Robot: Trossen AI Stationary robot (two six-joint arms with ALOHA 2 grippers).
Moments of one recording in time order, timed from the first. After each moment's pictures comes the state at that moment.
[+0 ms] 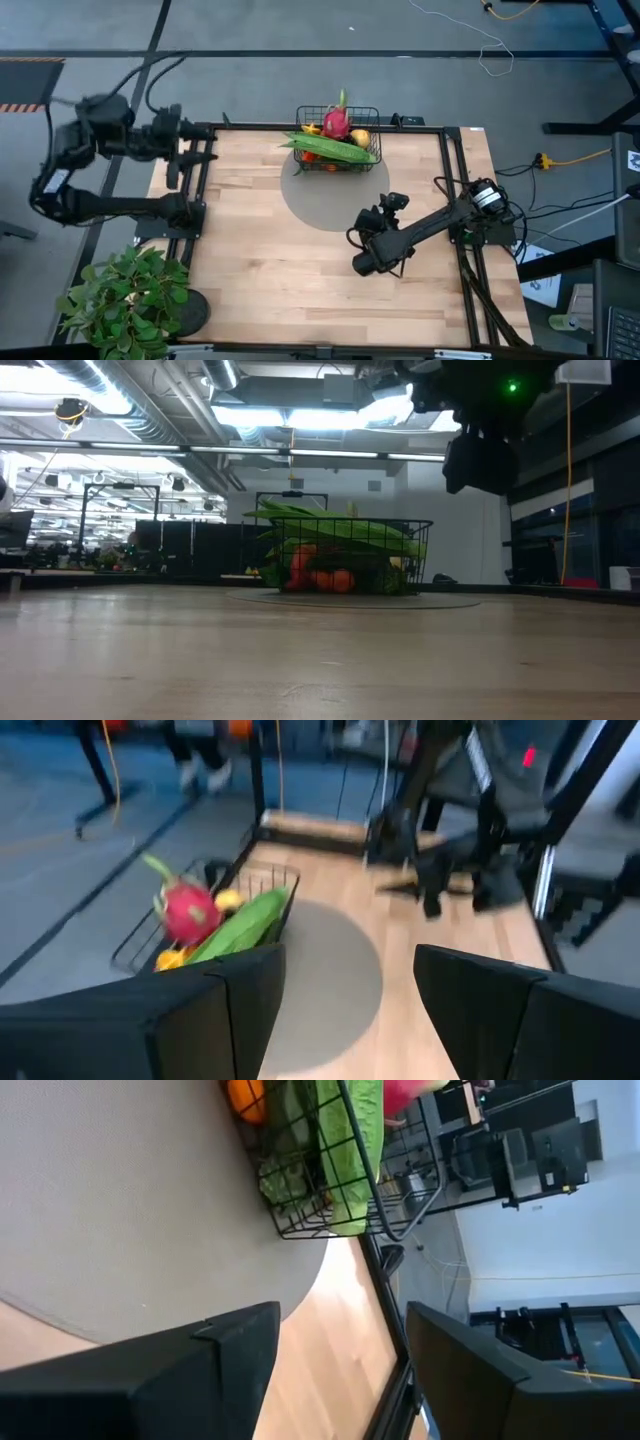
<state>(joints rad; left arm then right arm) 0.38 0.78 1.52 -1.01 0.15 -0.01 0.42 1.93 1.41 -1.57 0.97 1.04</state>
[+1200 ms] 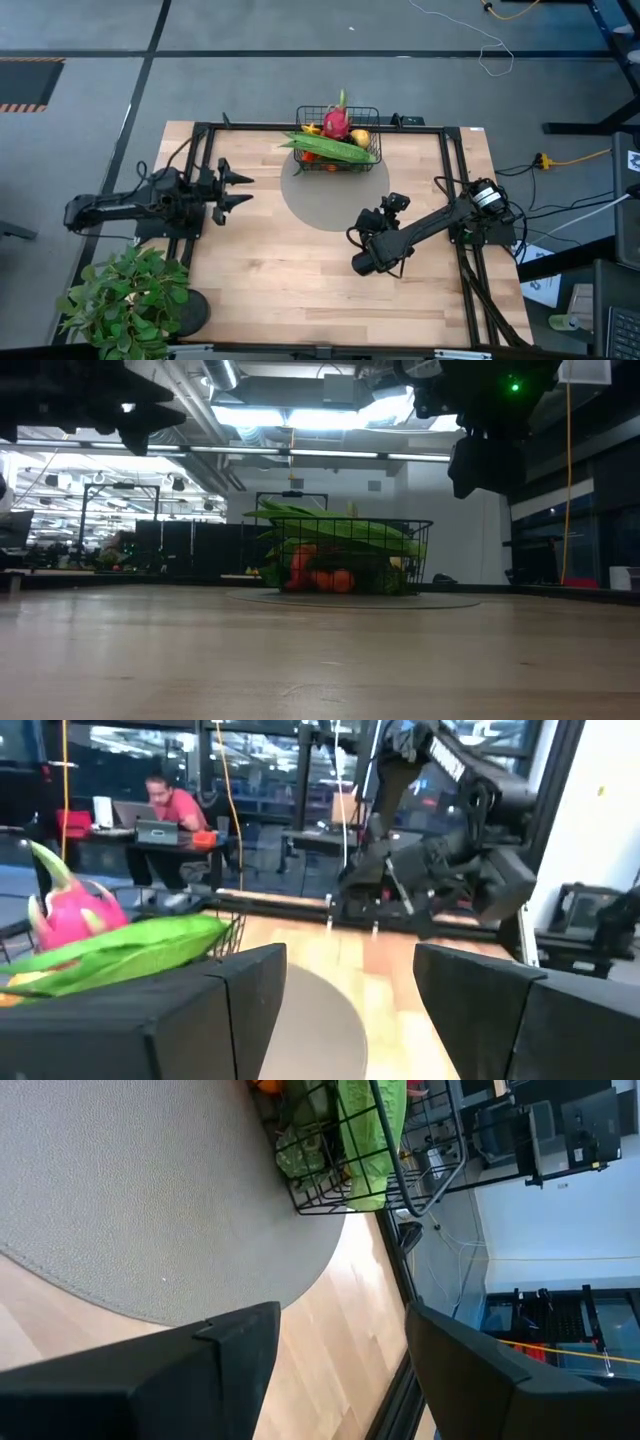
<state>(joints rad) 0.17 0.17 0.14 0.21 0.05 -0.12 0.42 1.93 1.43 -1.57 0.90 1.04</state>
